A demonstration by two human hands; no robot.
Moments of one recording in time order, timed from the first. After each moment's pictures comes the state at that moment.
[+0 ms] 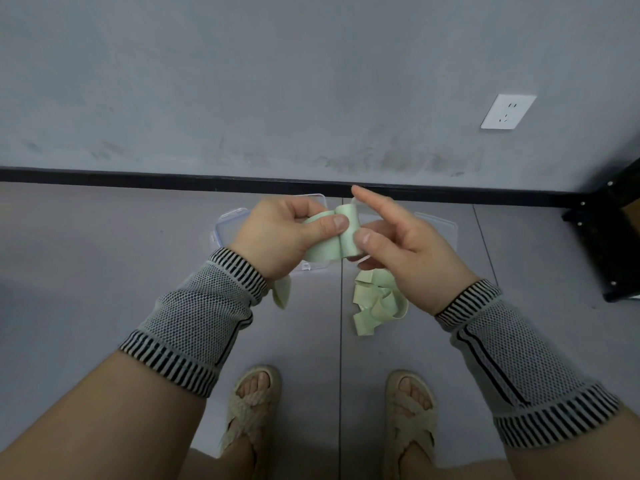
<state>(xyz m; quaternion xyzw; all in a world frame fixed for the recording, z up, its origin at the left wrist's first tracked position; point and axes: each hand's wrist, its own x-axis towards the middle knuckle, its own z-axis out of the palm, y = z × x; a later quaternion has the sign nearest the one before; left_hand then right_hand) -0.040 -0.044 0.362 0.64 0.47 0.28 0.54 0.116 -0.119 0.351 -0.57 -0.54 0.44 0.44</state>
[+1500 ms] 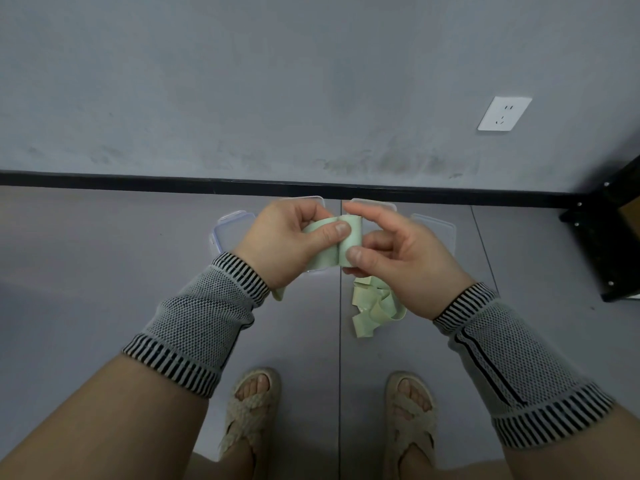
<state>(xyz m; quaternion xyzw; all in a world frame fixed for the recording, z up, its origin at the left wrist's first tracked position) -0.040 -0.044 0.357 0.73 0.44 0.25 0.47 0.117 -0.121 0.349 -0.54 -0.53 0.47 0.45</state>
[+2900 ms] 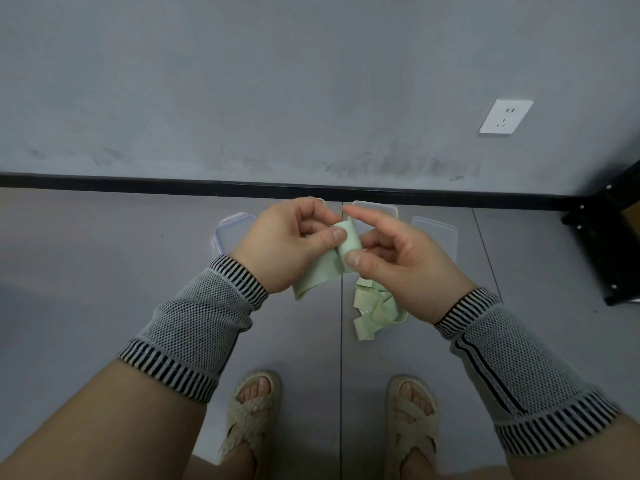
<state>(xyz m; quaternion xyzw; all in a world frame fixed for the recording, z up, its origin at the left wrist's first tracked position) -0.043 -0.044 0.359 0.69 0.41 0.26 0.53 0.116 -0.119 0.346 -0.57 -0.55 0.43 0.43</state>
